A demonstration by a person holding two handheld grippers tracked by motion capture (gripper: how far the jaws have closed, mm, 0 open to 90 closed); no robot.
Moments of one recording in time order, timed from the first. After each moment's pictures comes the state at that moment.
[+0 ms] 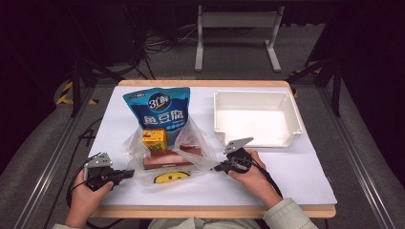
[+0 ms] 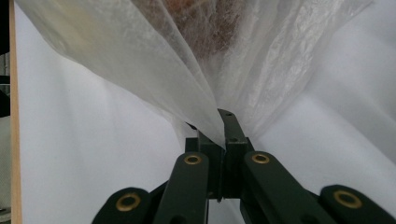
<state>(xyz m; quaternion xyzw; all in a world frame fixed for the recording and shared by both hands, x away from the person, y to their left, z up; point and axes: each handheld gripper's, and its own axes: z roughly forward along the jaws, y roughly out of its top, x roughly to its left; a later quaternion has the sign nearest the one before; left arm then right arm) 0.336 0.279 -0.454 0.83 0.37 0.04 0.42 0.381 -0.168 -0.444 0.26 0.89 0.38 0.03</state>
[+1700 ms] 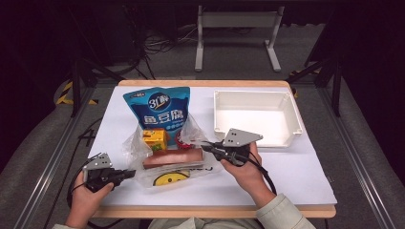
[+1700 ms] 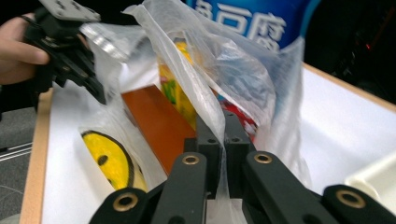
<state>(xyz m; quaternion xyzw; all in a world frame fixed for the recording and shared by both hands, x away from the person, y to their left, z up) 0.332 0.277 -0.448 0.83 0.34 0.06 0.44 0.364 -0.146 -0.376 0.20 0.80 0.54 0.16</state>
